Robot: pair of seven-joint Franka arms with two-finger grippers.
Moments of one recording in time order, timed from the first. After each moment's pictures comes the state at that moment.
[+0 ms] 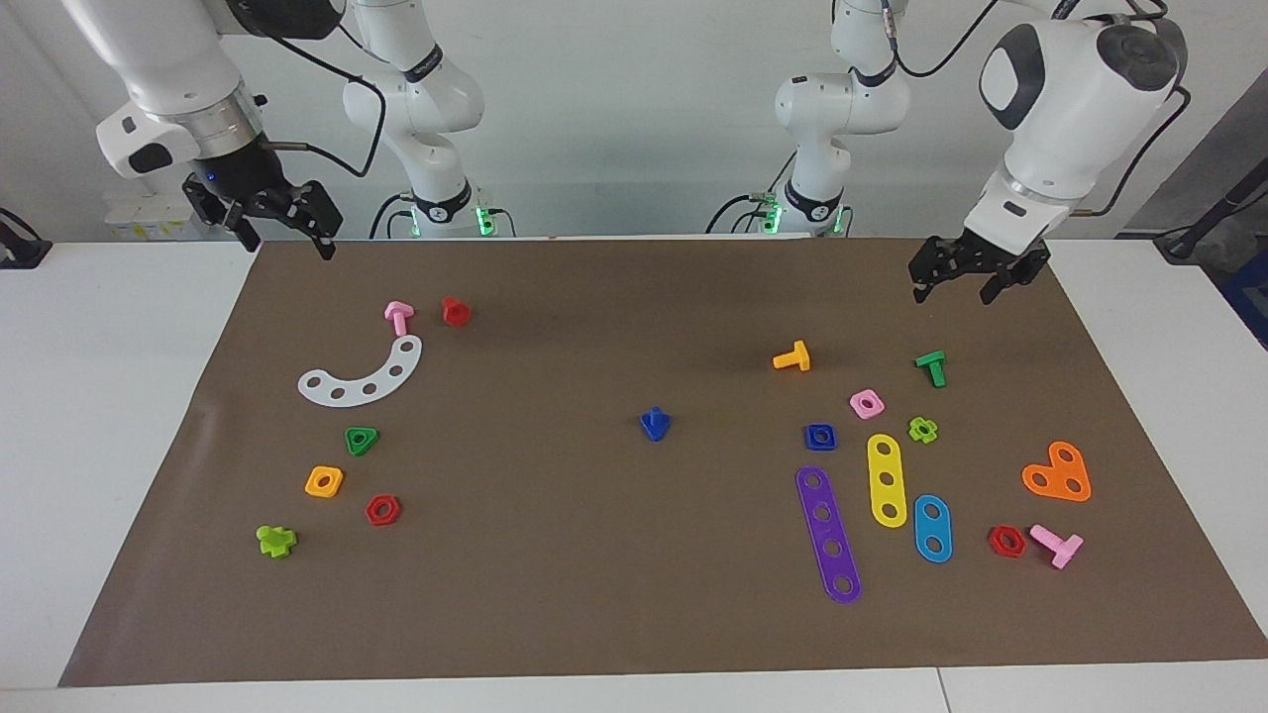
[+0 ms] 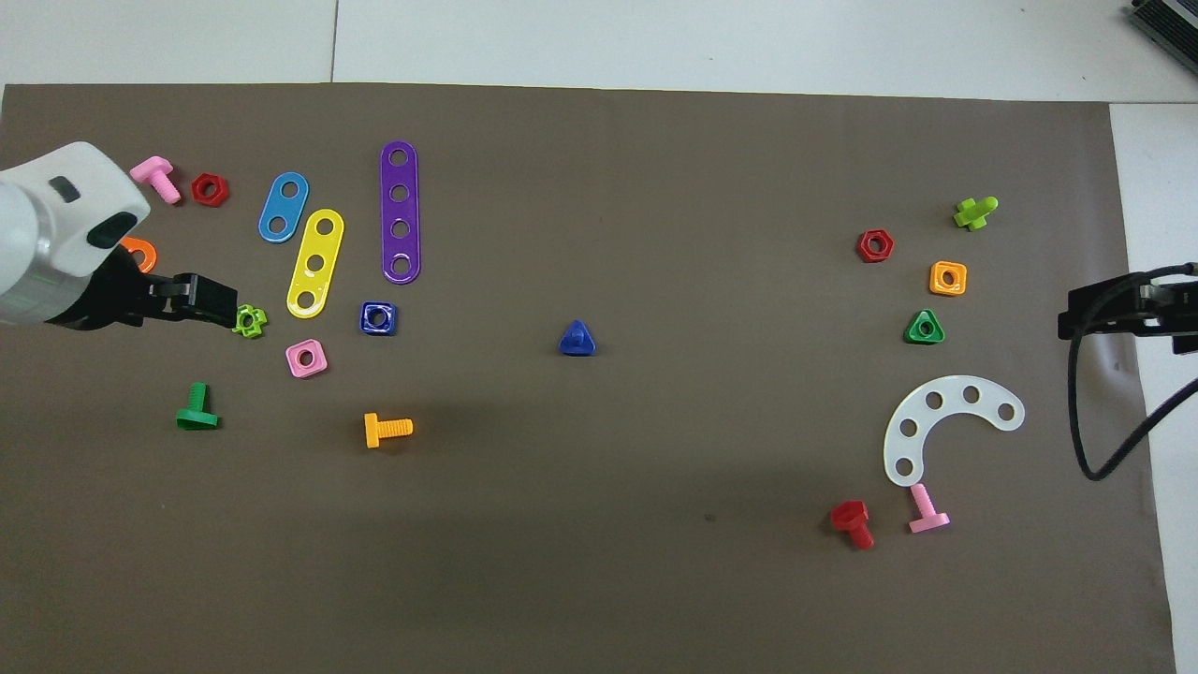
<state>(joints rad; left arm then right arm) -0.15 0.03 0.03 -1.77 -0.02 1.78 -0.05 0.01 -0.04 -0.03 -1.57 -0.02 1.49 0.13</state>
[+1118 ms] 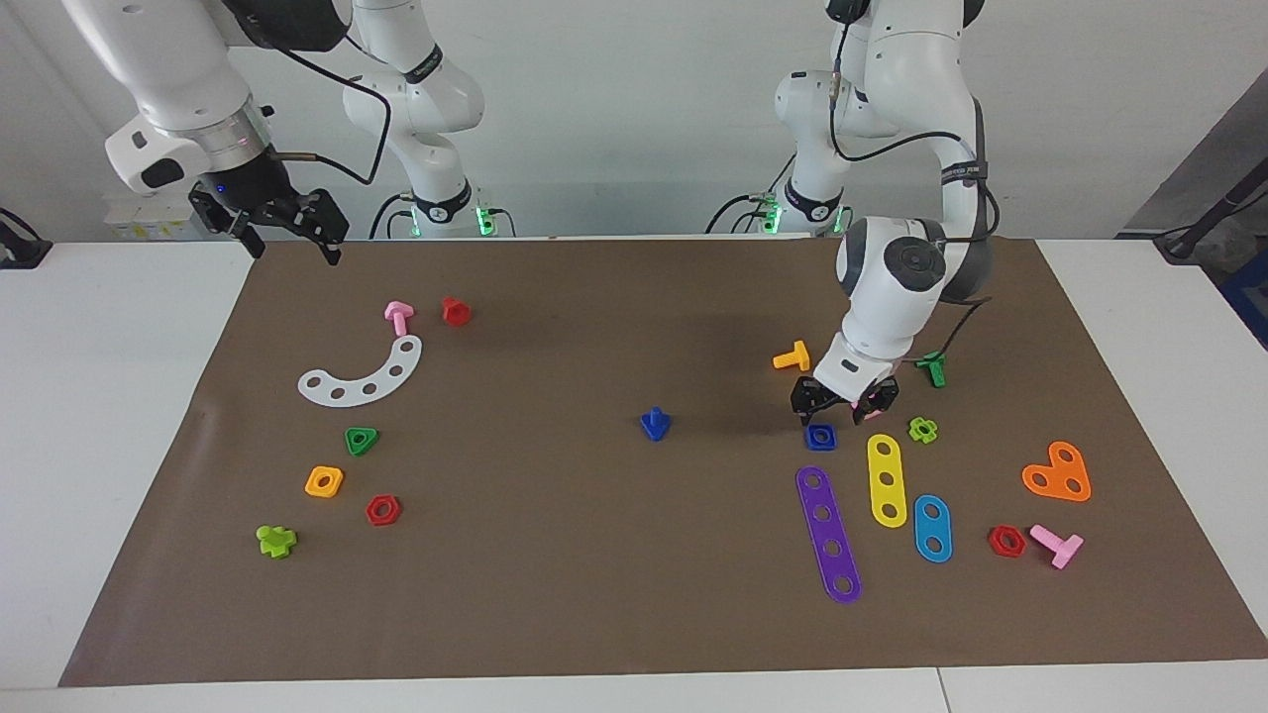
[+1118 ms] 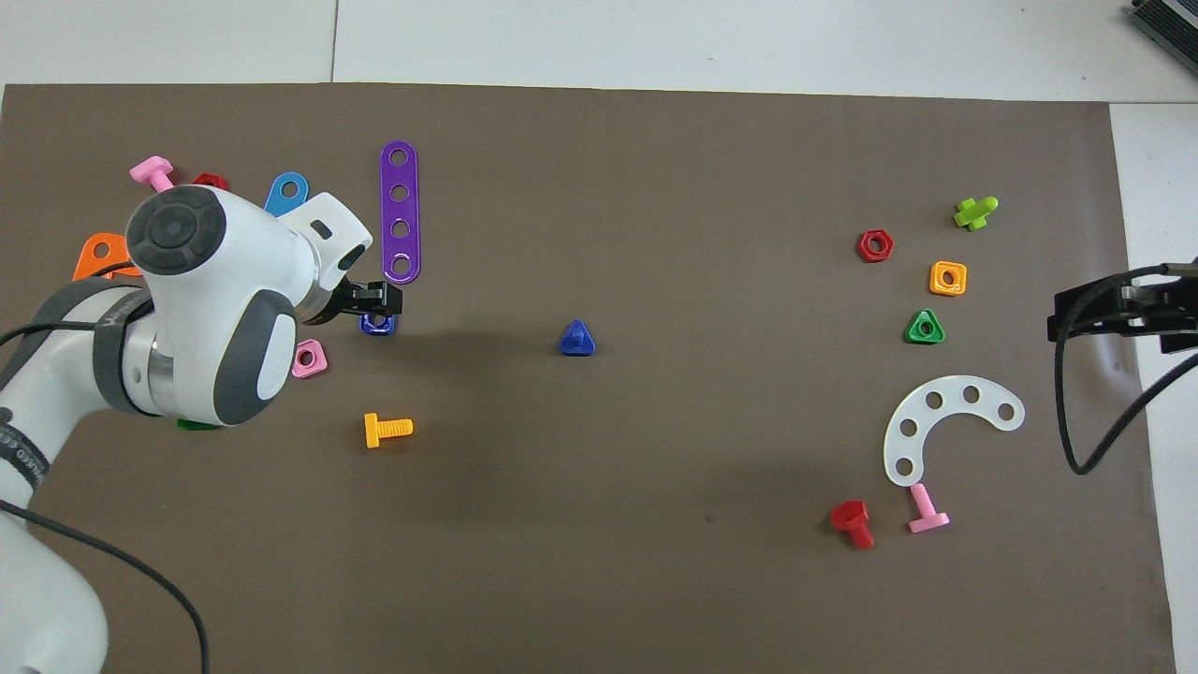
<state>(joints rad) -0.29 0.27 0.03 -1.99 -0.02 2.31 -0.17 0.02 -0.03 -0.04 -1.58 -0.03 1.49 0.11</state>
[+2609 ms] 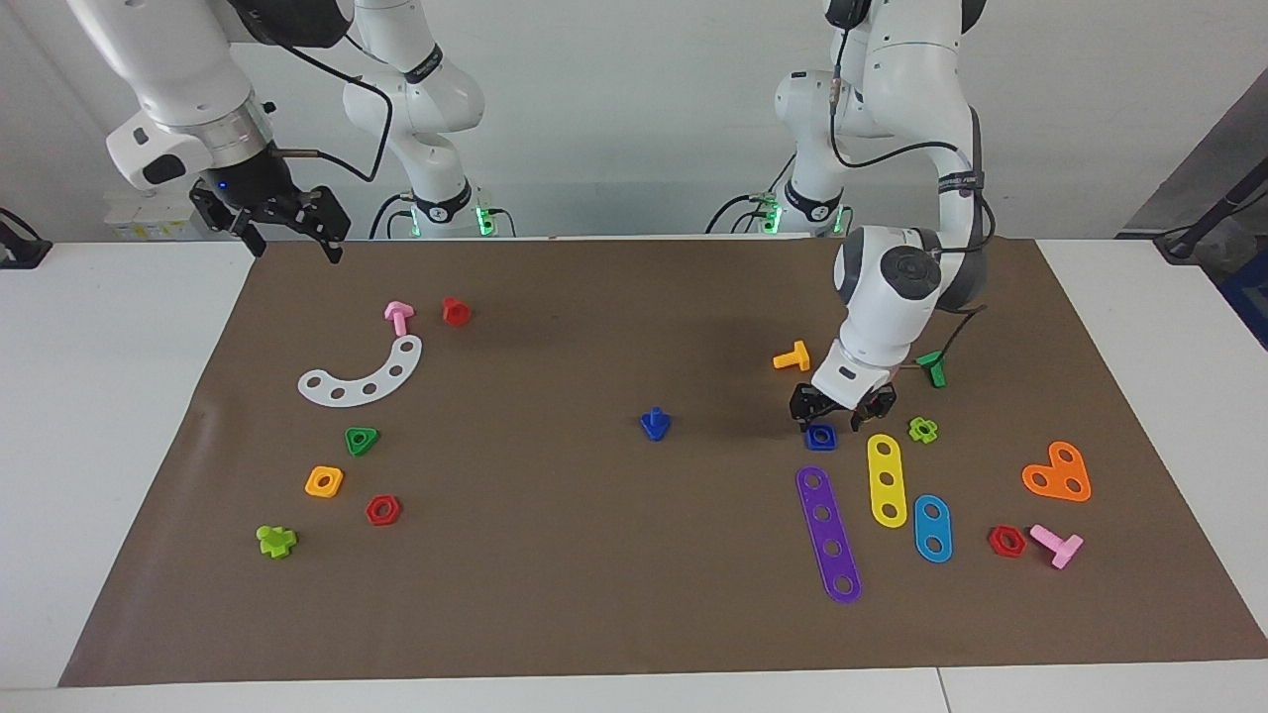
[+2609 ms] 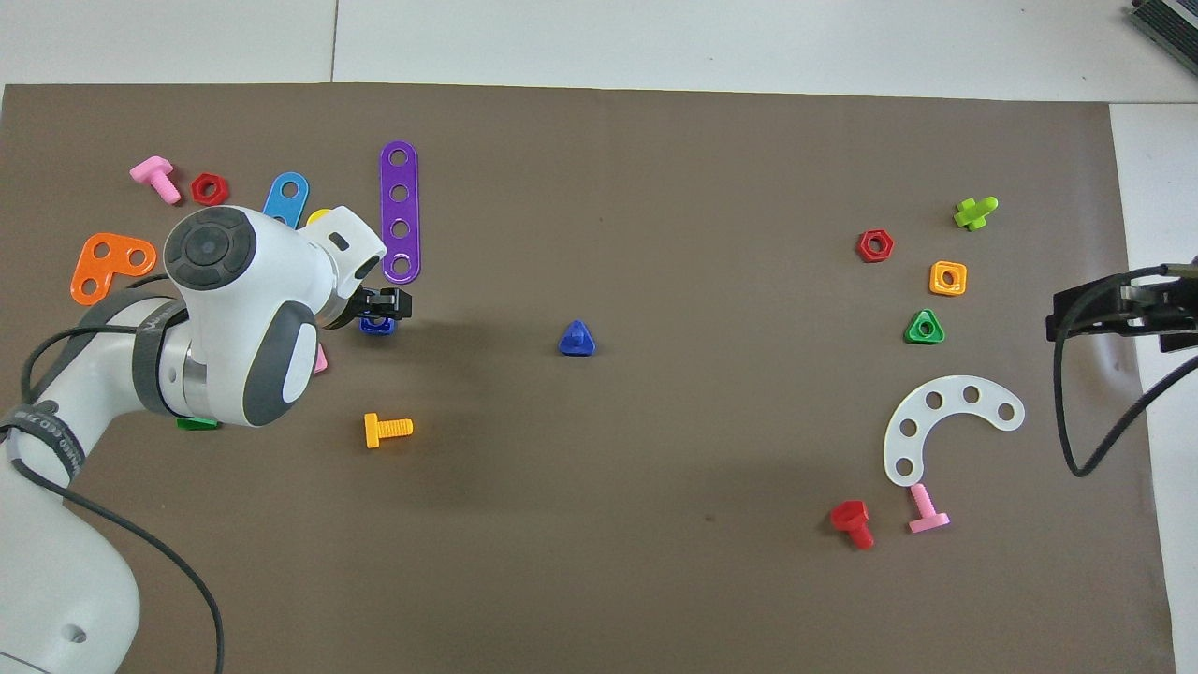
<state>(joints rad) -0.29 0.28 0.03 -1.99 -0.02 2.33 -0.17 0.02 -0.03 -0.04 -1.57 -0.03 1.49 0.11</state>
